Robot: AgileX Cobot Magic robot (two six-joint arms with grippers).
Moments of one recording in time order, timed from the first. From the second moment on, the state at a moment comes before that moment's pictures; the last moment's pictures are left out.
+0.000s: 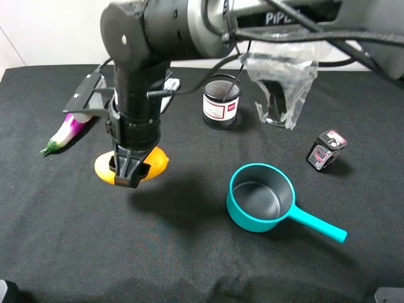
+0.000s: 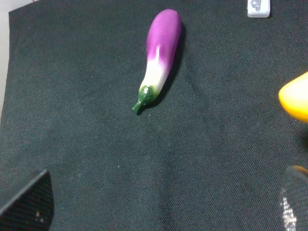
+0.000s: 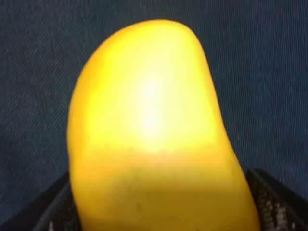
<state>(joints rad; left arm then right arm) 0.01 -0.01 -0.49 -0.07 1.06 0.19 1.02 2.16 -1.68 0.22 1.02 -0.56</state>
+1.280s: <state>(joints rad) 0.01 -0.01 -0.49 -0.07 1.06 0.19 0.72 1.94 -1.73 0.20 1.22 -0.36</state>
